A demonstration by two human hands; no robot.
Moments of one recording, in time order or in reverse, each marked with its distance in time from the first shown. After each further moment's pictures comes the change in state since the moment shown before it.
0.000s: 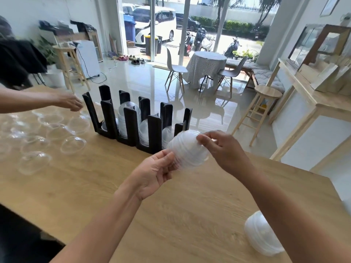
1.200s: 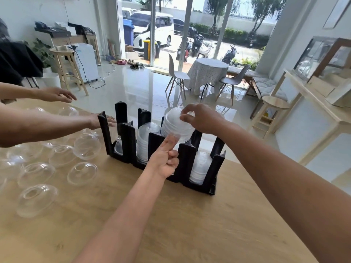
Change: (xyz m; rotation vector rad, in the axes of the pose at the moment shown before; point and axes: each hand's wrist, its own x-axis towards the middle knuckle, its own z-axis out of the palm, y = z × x) left_hand 0.148 0.086 -0.124 -0.499 0.123 0.062; right_hand 0.244 -0.075 0.102 -0.358 -0.129 -0.038
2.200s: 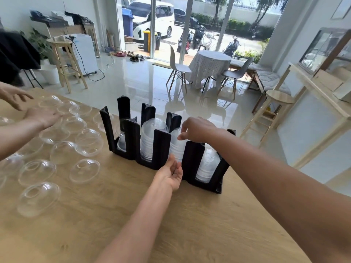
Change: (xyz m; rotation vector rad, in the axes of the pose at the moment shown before) left_hand 0.003 -0.031 -0.039 -0.185 0.508 -0.192; right_hand 0.020 -0.002 0.058 -0.230 -0.253 0.093
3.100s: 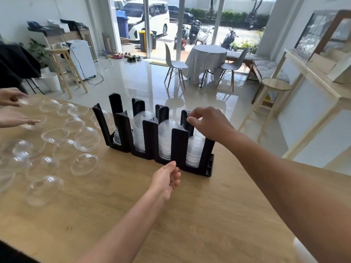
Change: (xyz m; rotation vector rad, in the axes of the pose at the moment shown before) left_hand -0.042 -0.051 -0.037 0.493 0.007 0.249; right_hand -0.098 0.045 -0.015 0.355 0.371 -0.056
